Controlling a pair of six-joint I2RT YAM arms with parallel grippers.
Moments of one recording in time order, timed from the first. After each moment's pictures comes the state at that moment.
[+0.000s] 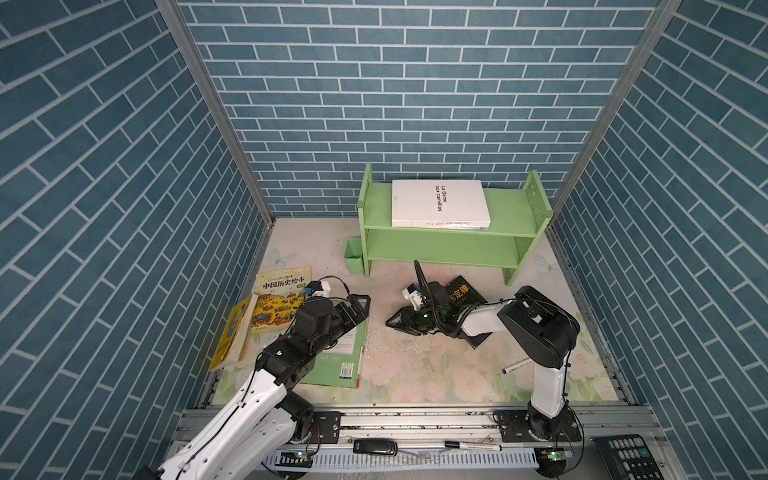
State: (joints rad) left arm -0.45 0.70 0.58 -0.43 0.01 -1.00; right arm 0.83 1.94 0.87 0.42 -0.60 0.98
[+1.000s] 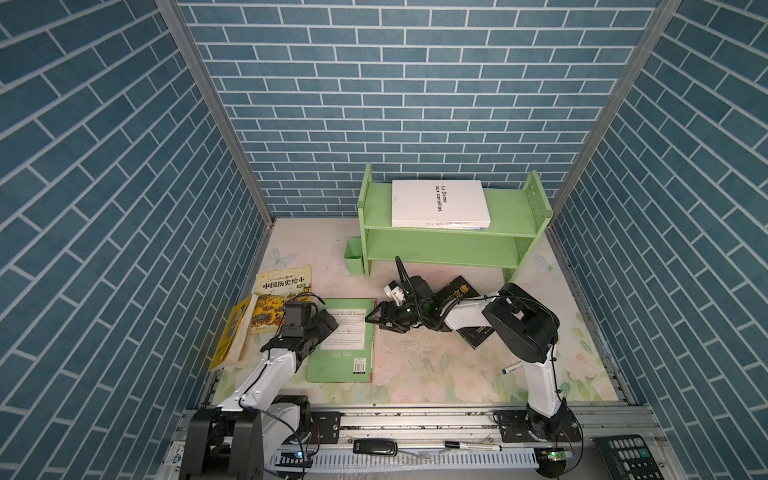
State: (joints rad) left arm -0.07 1.06 0.32 -0.15 0.14 -0.82; right arm 0.89 2.06 1.08 0.35 -0.66 1.03
